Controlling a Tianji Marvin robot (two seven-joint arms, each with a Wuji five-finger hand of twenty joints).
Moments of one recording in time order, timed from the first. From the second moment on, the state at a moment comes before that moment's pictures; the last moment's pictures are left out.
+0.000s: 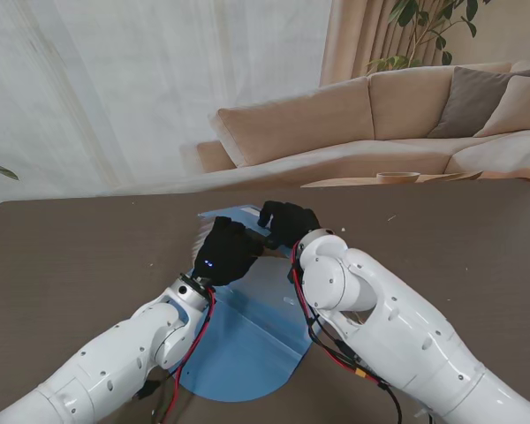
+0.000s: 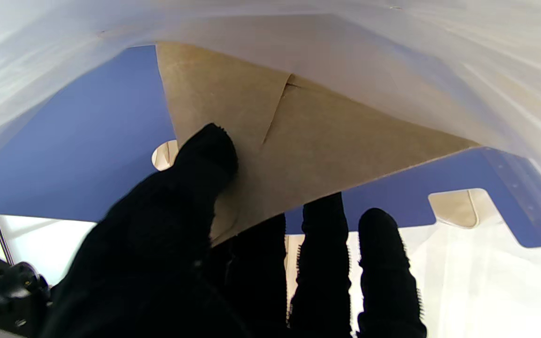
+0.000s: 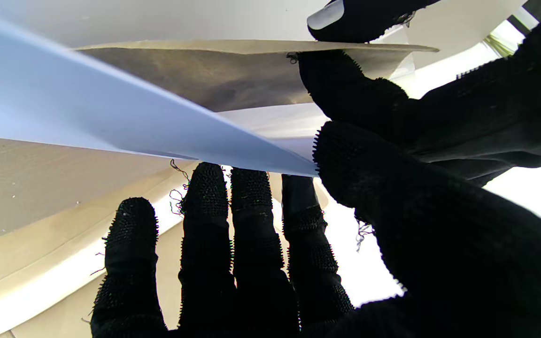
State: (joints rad) left arm 1.19 -1.13 -0.67 -1.20 1.06 -0.04 0.75; right arm -1.19 -1.16 0.81 -1.58 -0.51 0.44 0.02; left_hand 1.04 -0.50 0.57 -0.13 0.80 0.04 0.85 0.41 0.96 0.12 0.47 0.89 0.49 0.25 0.81 0.86 0.07 0.32 1.08 0.91; right_hand 0.61 -0.83 1.22 -0.08 0.44 0.08 0.88 0.66 0.73 0.13 0.85 0.53 0.58 0.11 0.87 0.62 0.13 0.32 1.07 0.65
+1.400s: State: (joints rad) left arm 1.21 -1.12 -0.66 -1.25 1.08 0.03 0.64; right arm -1.20 -1.16 0.83 -1.60 -0.51 0.44 0.03; left_hand 0.97 -0.55 0.61 -0.15 0.83 0.07 0.89 0.45 0.82 0.12 0.52 0.91 0.38 0.19 0.78 0.87 0.00 0.31 1.00 0.91; right_hand 0.61 -0.81 1.22 -0.07 0.44 0.08 0.89 0.67 0.73 0.14 0.85 0.53 0.59 0.12 0.88 0.64 0.13 0.32 1.07 0.66
